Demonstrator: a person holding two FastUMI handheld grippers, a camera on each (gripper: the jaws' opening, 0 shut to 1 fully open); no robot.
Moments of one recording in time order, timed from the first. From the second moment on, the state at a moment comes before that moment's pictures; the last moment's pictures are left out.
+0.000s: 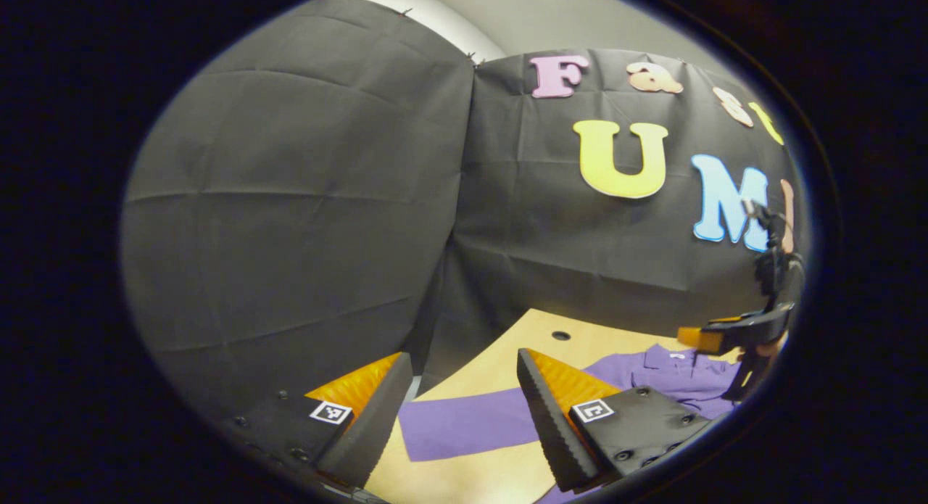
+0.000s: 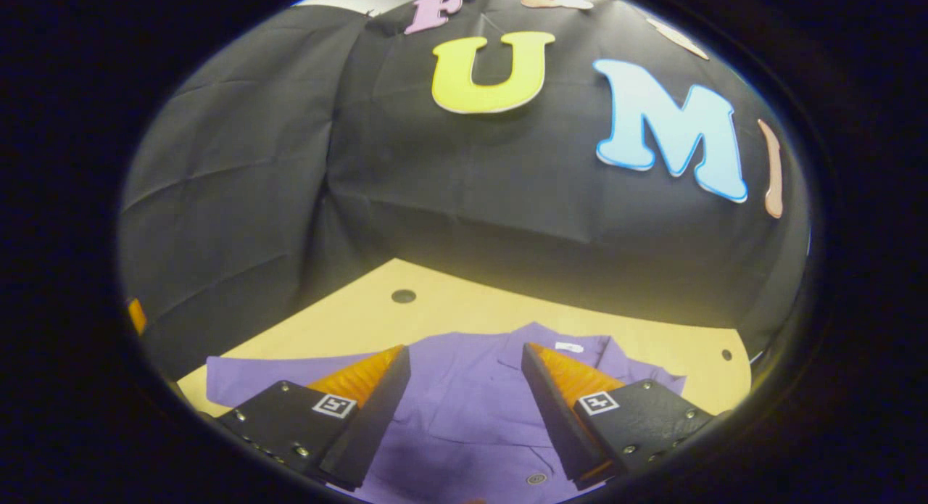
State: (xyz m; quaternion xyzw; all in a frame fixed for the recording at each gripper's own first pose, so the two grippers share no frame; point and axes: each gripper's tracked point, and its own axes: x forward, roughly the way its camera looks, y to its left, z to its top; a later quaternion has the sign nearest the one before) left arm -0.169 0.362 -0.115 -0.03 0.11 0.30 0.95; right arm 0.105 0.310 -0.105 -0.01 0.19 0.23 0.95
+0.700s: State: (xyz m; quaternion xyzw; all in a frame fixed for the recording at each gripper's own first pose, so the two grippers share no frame) left arm -0.158 0.423 -0.267 -0.07 0.24 0.37 0.90; right arm 0.041 0.223 -0.014 -0.01 0.11 0.17 0.98
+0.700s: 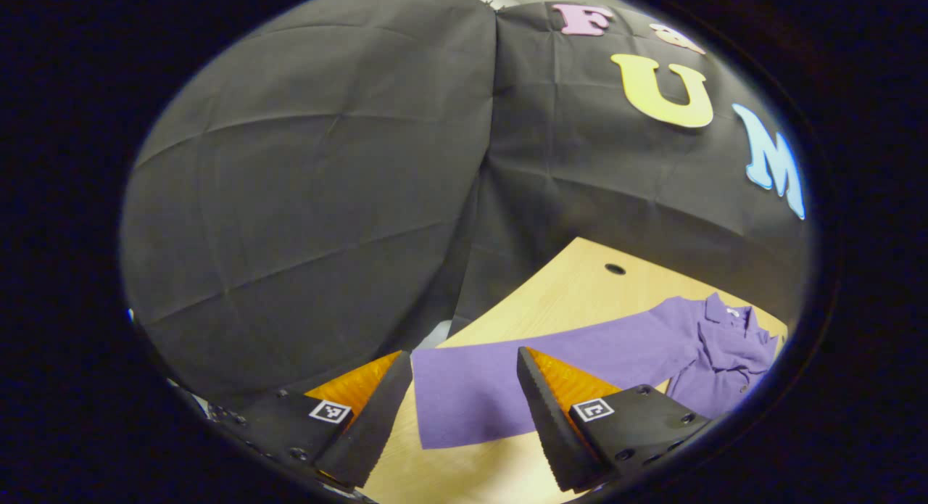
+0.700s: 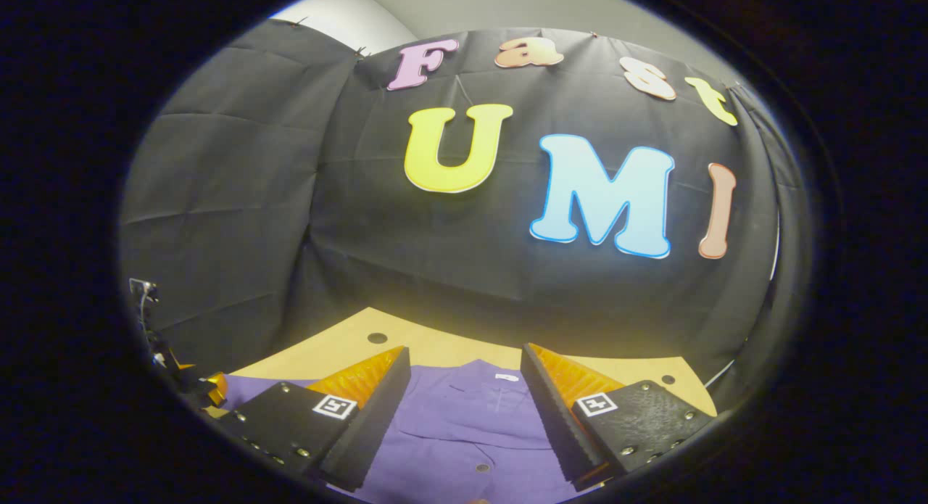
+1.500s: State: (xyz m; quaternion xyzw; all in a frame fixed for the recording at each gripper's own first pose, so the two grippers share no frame) left arm -0.161 0.429 -0.333 -0.05 0.32 0.37 0.87; right arm 0.016 0.225 -0.017 0.01 0.12 0.18 0.98
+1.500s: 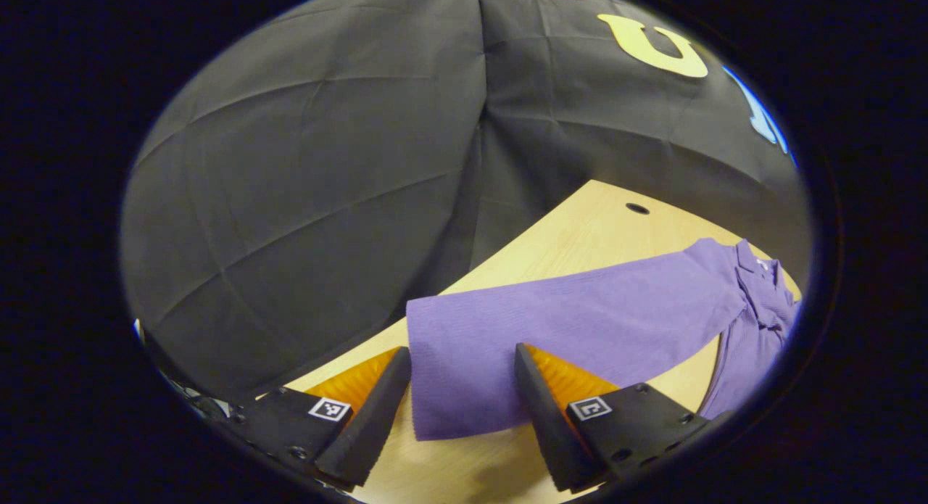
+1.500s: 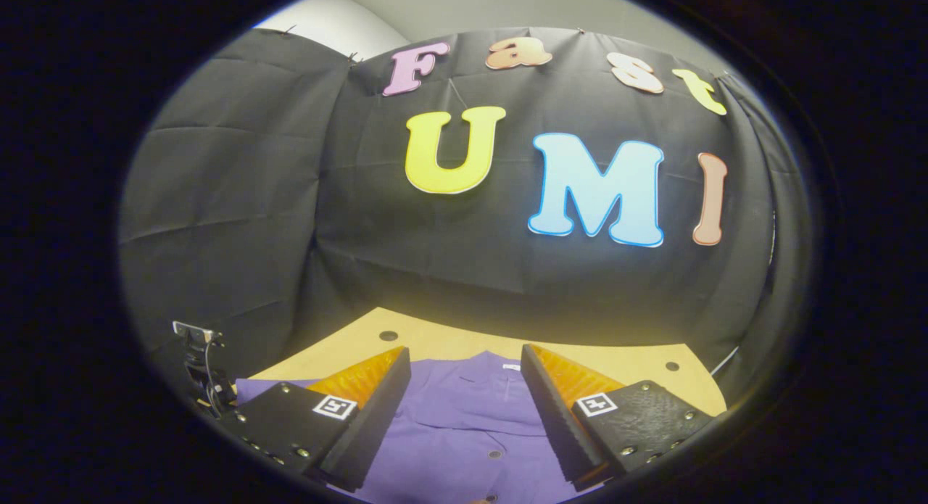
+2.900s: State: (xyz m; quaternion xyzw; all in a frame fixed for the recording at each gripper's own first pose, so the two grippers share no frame) left arm -0.028 0.310 -0.221 0.03 0.25 0.25 0.94; right arm 0.002 0.052 -0.053 0.05 0.14 0.03 0.99
